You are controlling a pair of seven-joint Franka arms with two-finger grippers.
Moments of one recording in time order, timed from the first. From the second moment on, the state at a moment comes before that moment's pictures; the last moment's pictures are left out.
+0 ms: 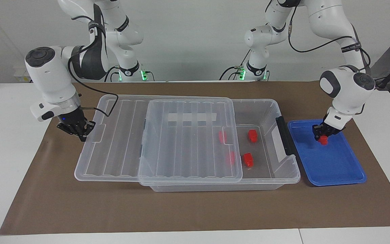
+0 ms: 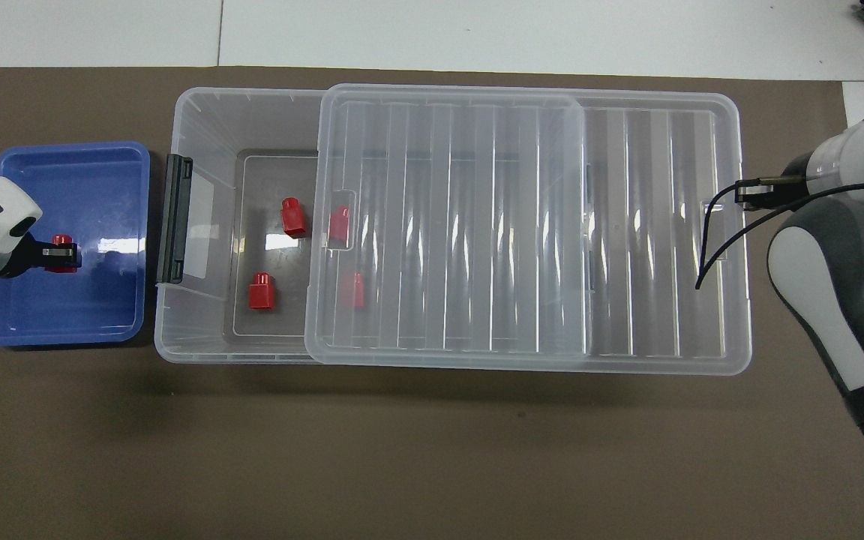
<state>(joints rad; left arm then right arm) 0.20 0.21 -0.02 -2.05 0.05 2.35 0.18 0.00 0.15 -0.02 -1.78 -0.06 2.07 0.03</state>
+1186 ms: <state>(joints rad) 0.20 0.27 -0.01 -2.12 0.05 2.52 0.18 0.01 0.15 0.20 -1.79 -0.02 2.06 -0.07</state>
